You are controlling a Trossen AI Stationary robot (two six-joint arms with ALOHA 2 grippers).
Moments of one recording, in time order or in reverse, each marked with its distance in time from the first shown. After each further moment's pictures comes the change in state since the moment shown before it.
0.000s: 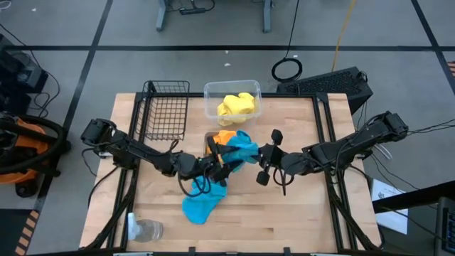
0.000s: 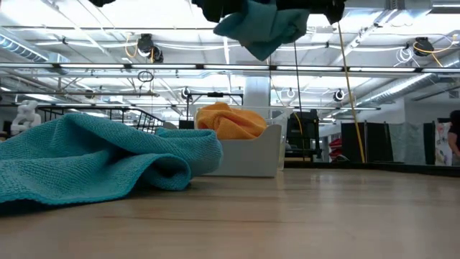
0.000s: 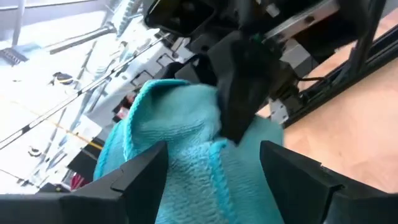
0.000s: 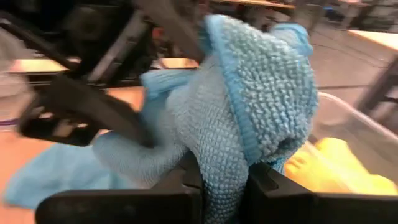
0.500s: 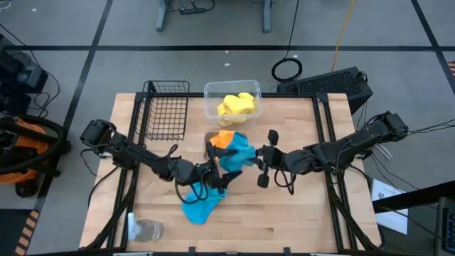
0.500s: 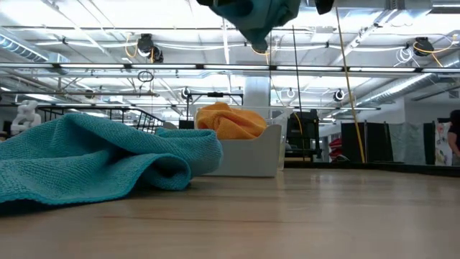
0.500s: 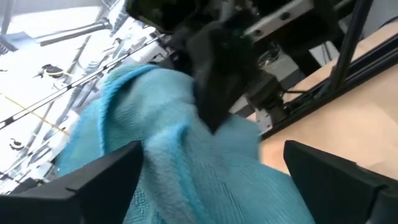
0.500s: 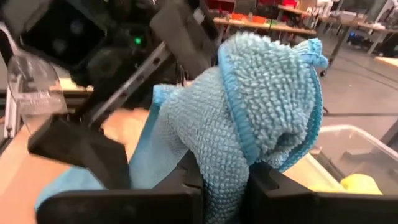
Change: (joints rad) left arm -0.054 0.000 0.001 -0.011 -0.037 -0.080; right arm -0.004 0.000 0.000 0.125 -0.116 -0.108
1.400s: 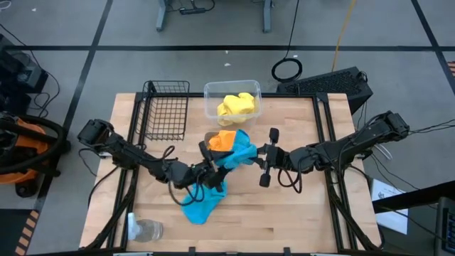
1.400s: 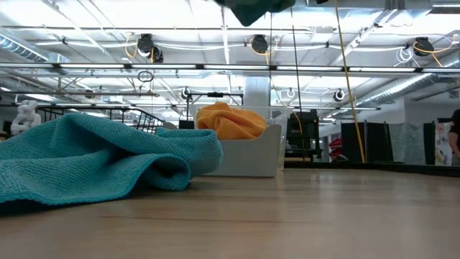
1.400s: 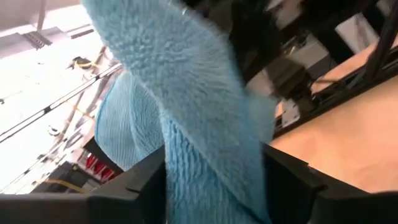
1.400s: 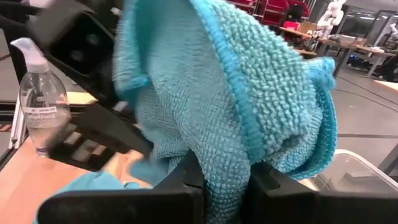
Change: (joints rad) left arm -0.035 -0.023 0.000 0.031 -0.140 0.071; right arm 0.000 -0.020 0.000 0.086 -0.017 -0.096
